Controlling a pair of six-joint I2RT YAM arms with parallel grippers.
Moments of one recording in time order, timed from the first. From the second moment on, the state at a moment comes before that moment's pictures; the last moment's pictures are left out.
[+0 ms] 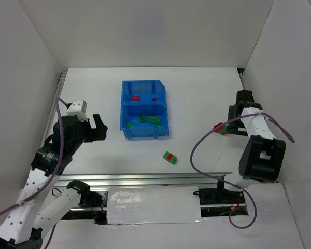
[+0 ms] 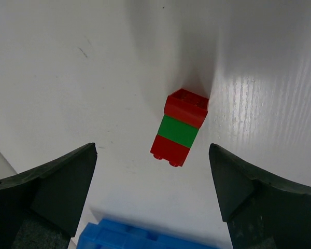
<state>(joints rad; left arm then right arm) -0.34 0.70 0.93 -0.72 -0.16 -0.34 -0.23 1.48 1.09 -0.77 0.25 1.56</state>
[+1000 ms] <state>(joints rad) -0.34 0.71 0.93 -0.72 -0.19 -0.34 -0.22 1.63 1.06 -0.48 0.07 1.38</state>
